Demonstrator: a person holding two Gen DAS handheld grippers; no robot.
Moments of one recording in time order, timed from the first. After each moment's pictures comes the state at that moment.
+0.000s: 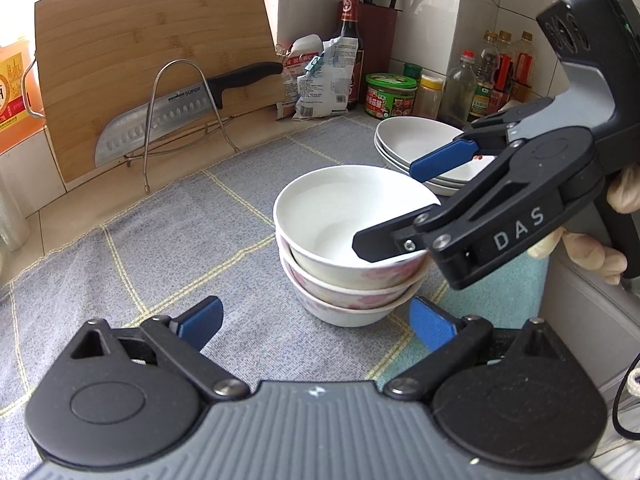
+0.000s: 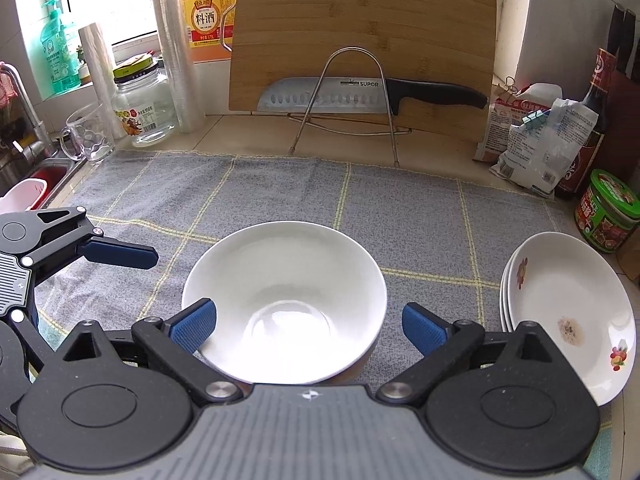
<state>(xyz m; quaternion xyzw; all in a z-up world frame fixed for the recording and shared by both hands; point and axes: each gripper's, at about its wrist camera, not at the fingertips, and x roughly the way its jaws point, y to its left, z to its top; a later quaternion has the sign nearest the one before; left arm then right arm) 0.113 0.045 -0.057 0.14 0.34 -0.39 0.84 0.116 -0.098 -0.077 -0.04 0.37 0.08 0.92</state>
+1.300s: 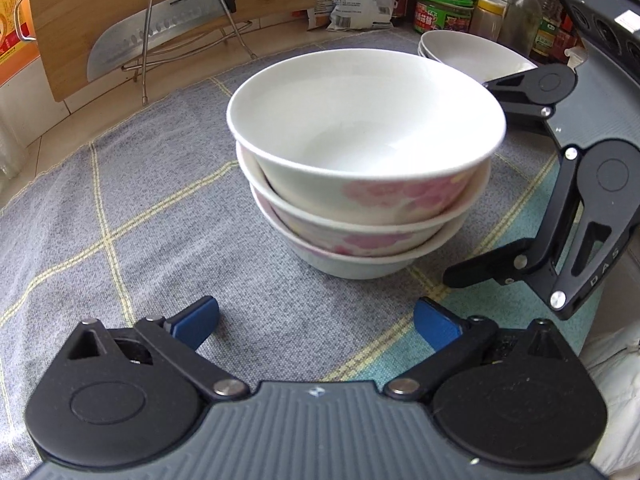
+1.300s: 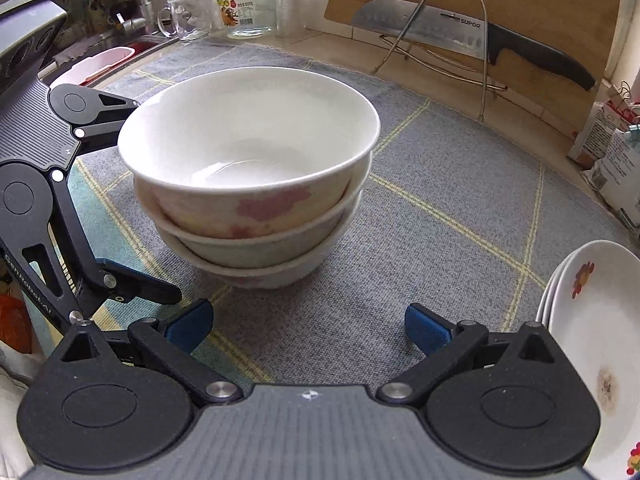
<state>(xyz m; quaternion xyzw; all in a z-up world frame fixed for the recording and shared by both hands) 0.123 -0.010 -0.111 0.17 0.44 -0.29 0.83 0.134 -0.156 -0.146 -0.18 0.41 0.27 0.85</state>
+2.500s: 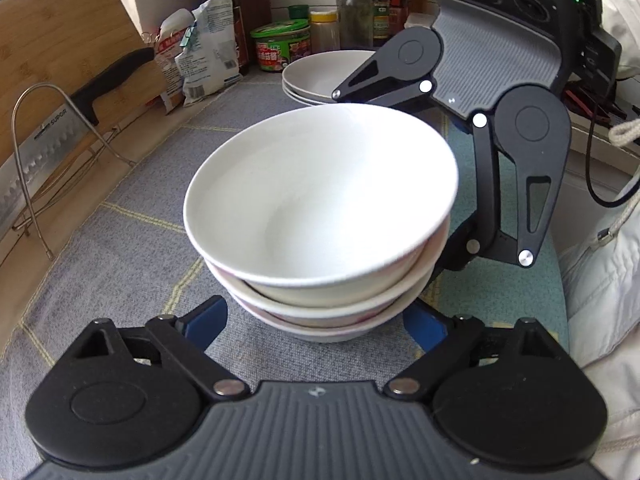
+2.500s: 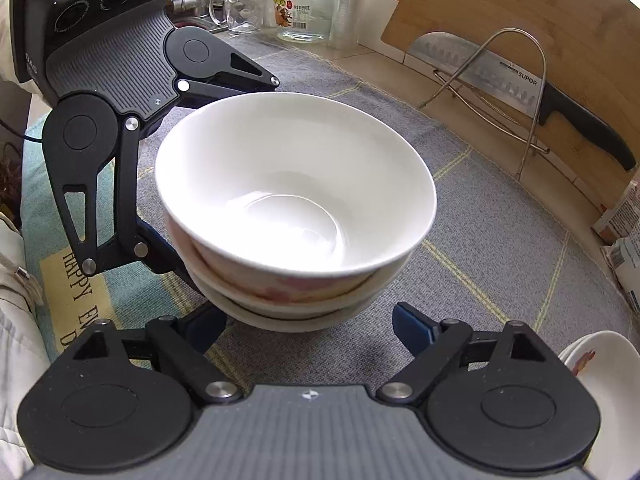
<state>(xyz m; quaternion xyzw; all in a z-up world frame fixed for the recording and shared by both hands) 0.156 -0.002 -0.097 0.29 0.31 -0.53 0.73 0.141 -0.132 -0.133 -0.25 0.38 0.32 0.83</state>
